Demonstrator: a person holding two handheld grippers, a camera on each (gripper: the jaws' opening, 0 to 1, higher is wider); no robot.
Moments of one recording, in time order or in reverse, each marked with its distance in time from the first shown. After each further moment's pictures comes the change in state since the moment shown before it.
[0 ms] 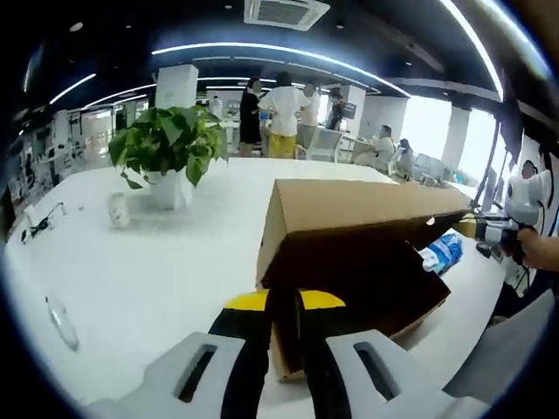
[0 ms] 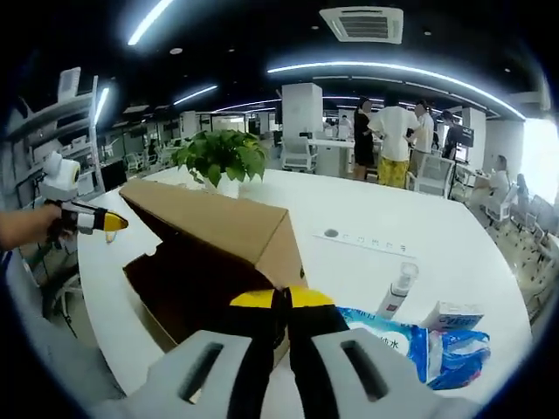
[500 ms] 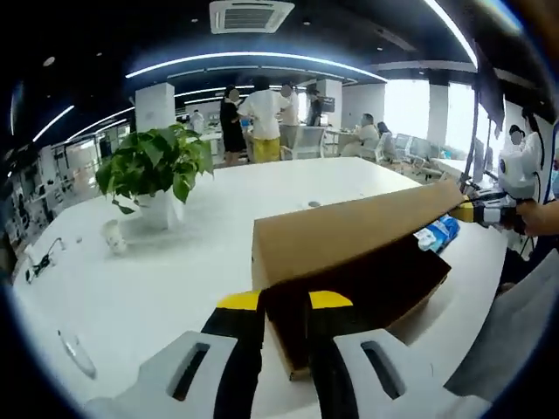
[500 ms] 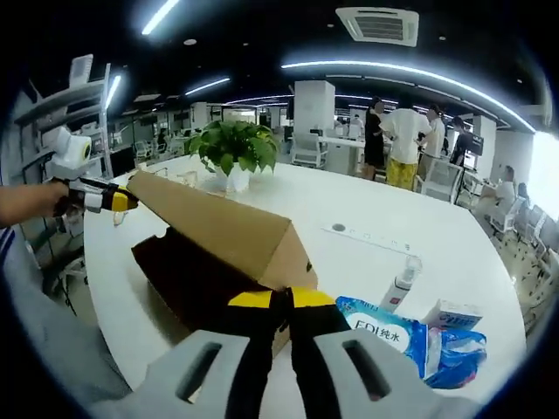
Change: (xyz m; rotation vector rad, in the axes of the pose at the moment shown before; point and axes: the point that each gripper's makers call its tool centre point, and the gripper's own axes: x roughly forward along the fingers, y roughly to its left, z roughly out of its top) left arm 0.000 -0.005 -0.008 0.131 0.006 -0.033; right arm -0.011 0.011 -0.016 -0.074 0.028 0.040
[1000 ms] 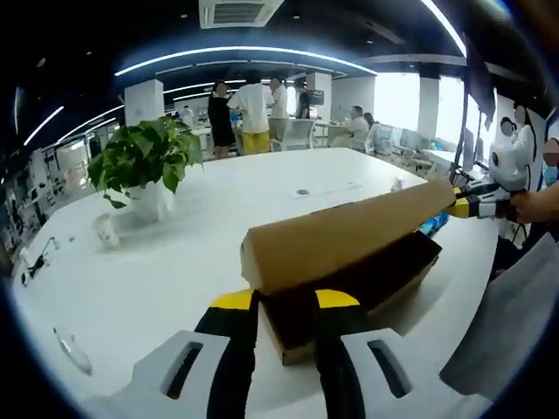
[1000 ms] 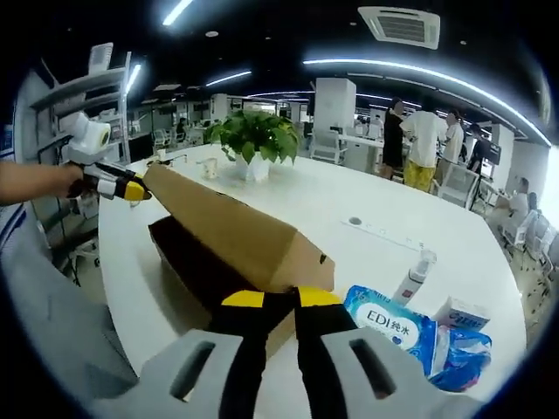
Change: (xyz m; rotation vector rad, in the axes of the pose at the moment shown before) left arm -0.007 -0.012 -0.024 0.029 0.037 -0.049; right arm -0.009 0.018 -0.023 -0.052 0.022 0.096
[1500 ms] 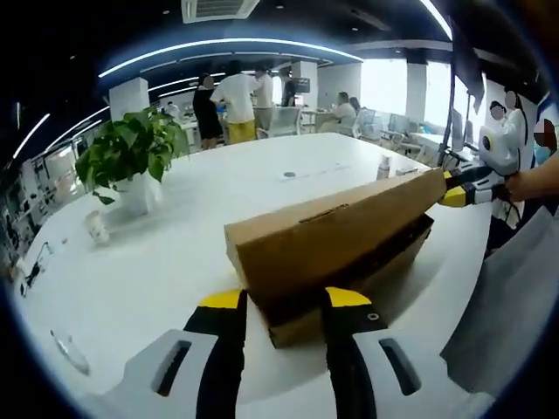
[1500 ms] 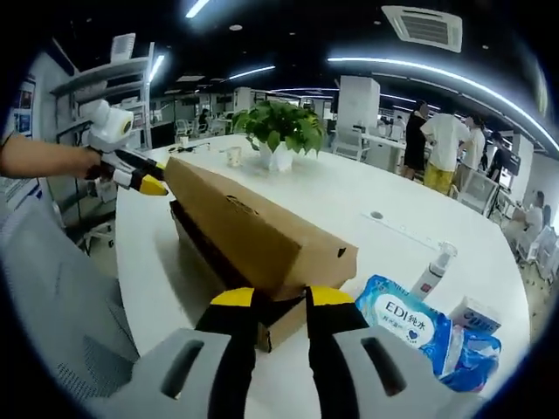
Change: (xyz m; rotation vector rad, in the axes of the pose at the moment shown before) left arm 0.001 -0.014 -0.029 0.054 0.061 -0.048; right arm 0.002 0.019 -0.026 -0.071 0.033 0.099
